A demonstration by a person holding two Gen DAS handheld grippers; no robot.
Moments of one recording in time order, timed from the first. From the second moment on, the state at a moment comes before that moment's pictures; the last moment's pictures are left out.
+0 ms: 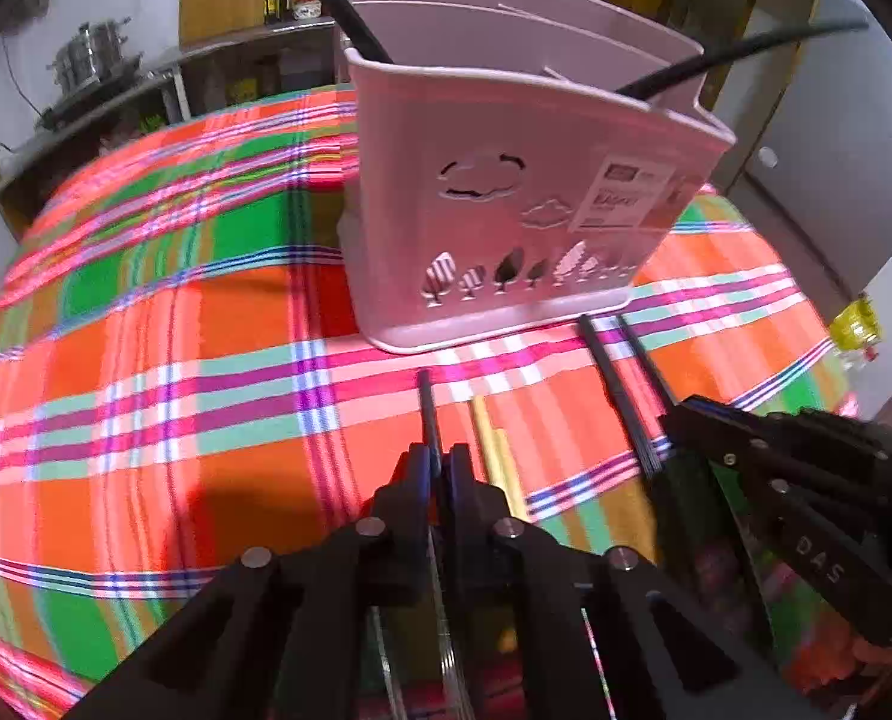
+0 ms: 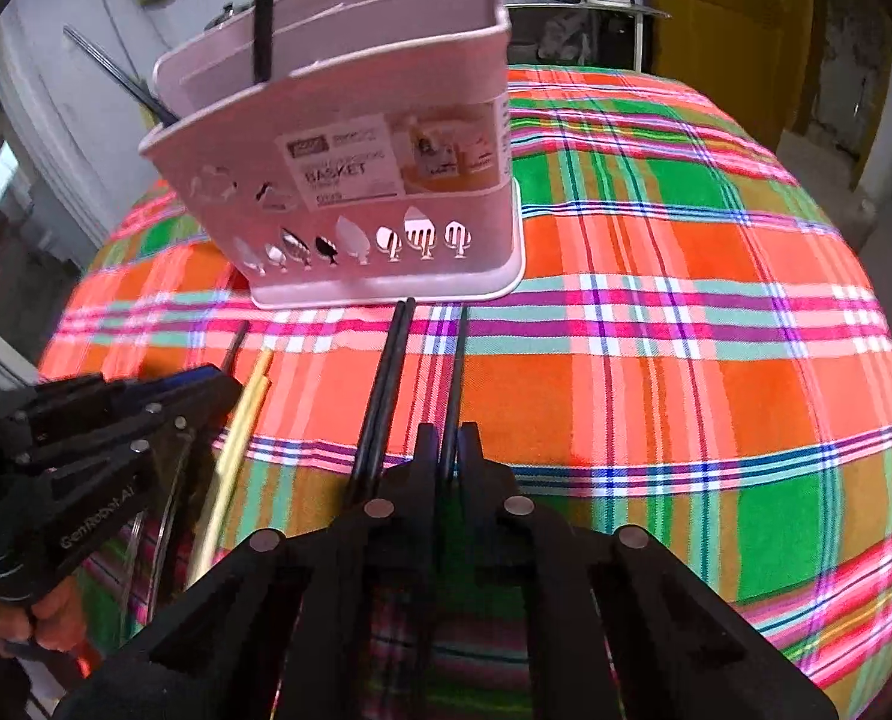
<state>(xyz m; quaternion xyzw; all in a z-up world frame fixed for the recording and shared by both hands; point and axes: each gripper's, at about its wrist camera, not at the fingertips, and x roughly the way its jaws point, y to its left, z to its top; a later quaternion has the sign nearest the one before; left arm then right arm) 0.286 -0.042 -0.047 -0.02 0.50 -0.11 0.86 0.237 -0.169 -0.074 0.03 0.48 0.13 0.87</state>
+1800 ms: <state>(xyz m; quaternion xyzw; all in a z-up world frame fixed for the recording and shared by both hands) 0.214 -0.007 0.158 -0.07 0.34 -0.18 0.92 0.158 -0.182 0.107 0.04 0.29 0.18 0.94</state>
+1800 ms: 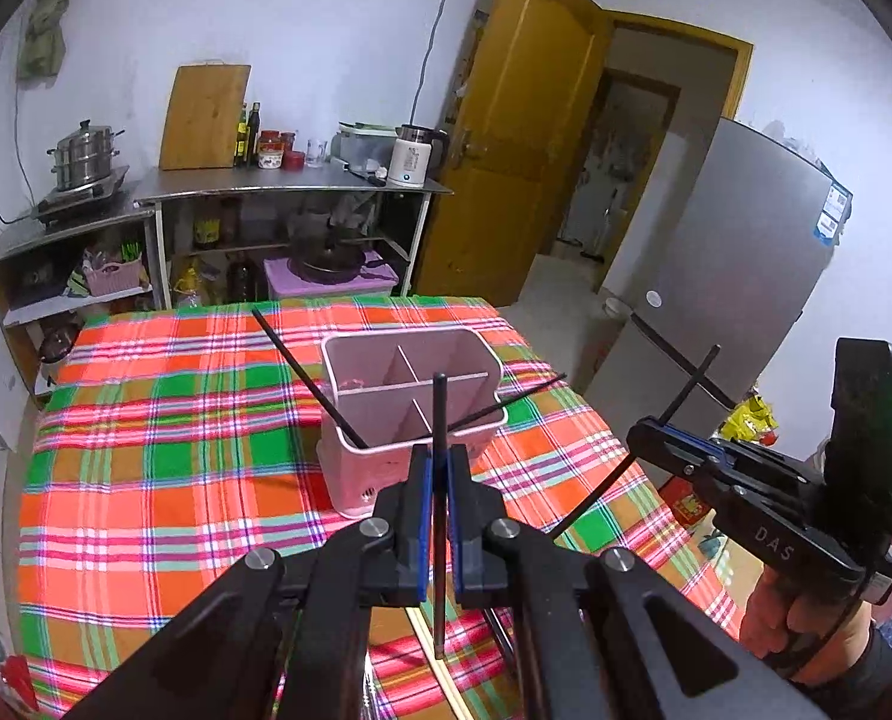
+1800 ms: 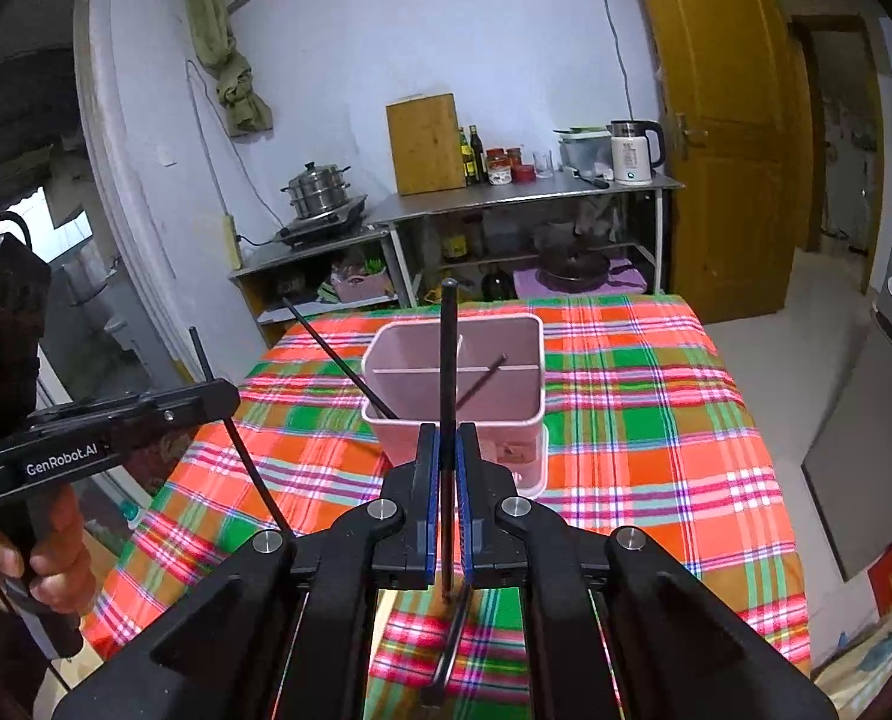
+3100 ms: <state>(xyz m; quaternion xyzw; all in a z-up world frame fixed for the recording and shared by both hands) 0.319 0.006 0.237 -0.08 0.27 -0.15 0.95 0.242 -0.148 0.161 0.06 0.23 0.18 0.95</state>
